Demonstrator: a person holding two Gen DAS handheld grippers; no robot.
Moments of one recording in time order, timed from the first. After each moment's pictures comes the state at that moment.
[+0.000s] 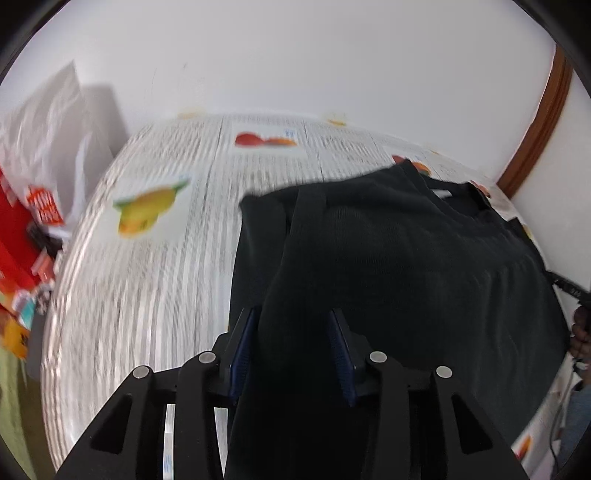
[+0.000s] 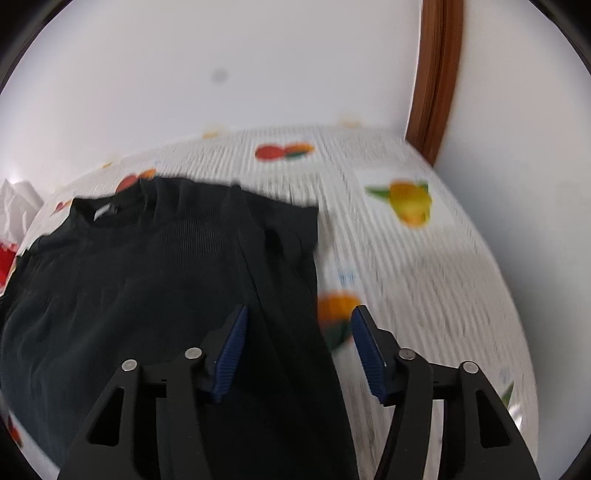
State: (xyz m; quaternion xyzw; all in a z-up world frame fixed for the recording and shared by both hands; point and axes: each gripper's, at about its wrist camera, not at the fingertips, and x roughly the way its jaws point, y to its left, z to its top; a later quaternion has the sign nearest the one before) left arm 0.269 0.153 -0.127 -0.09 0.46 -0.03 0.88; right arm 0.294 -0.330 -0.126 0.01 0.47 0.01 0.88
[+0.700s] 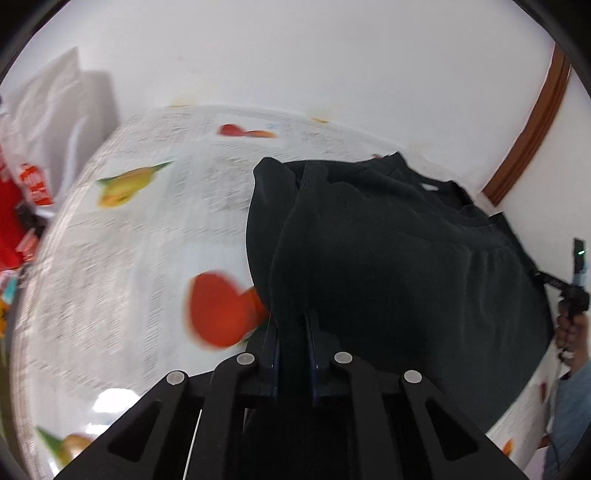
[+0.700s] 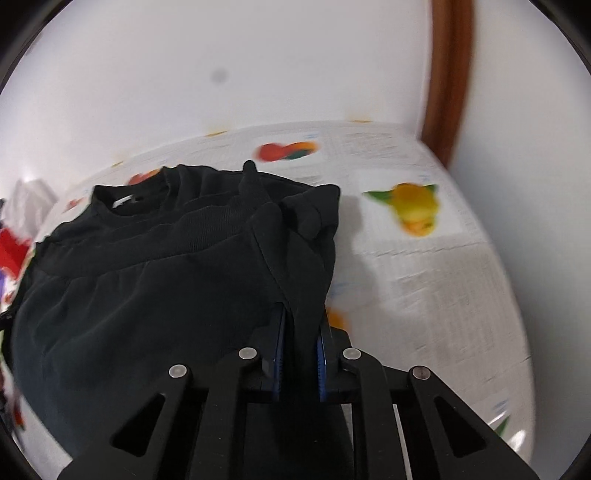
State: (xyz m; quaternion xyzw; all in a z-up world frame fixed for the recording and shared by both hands) left arm 0.263 0.124 -0.130 -0.12 0.45 -0.05 0.89; right arm 0.321 -0.358 -0.128 0.01 0.47 0.03 0.88
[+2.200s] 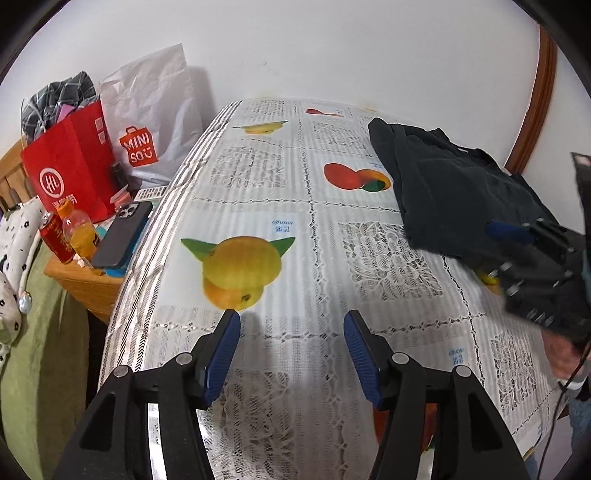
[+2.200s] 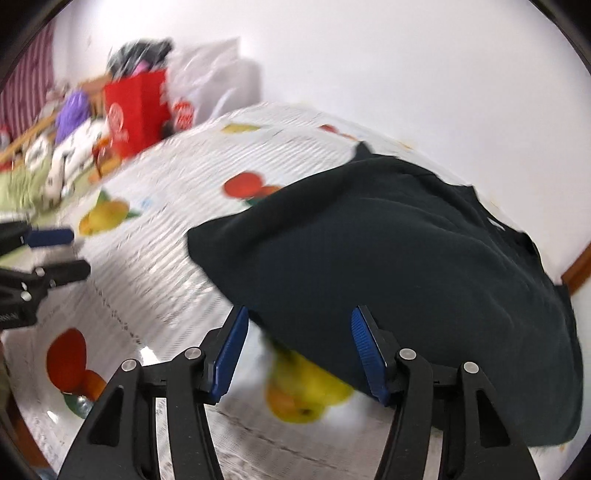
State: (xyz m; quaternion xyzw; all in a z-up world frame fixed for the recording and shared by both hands) left arm 0.089 0.194 -0.142 -0.07 0.43 0.04 0.90; right arm 0.124 0.062 -0.136 -0.22 0.40 0.23 0.86
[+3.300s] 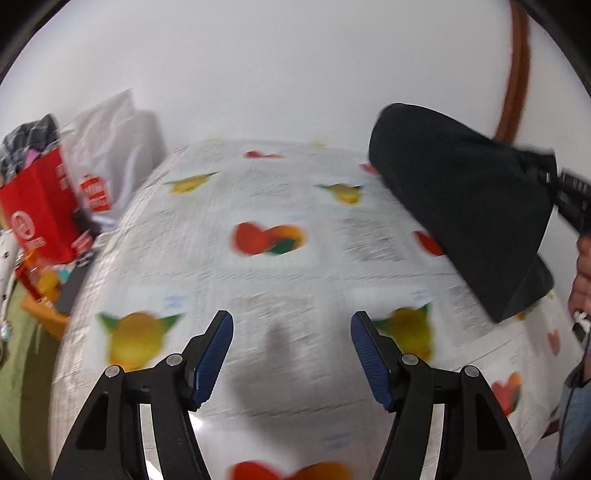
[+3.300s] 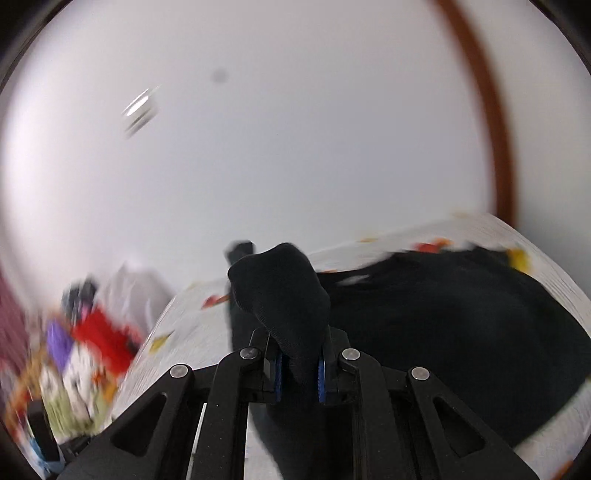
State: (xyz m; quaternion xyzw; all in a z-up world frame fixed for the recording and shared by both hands) left arm 0.131 0.103 -0.103 -0.06 0.38 -0.01 0.92; right arm 0.187 -0.208 -0.025 0.16 0.27 0.11 0.94
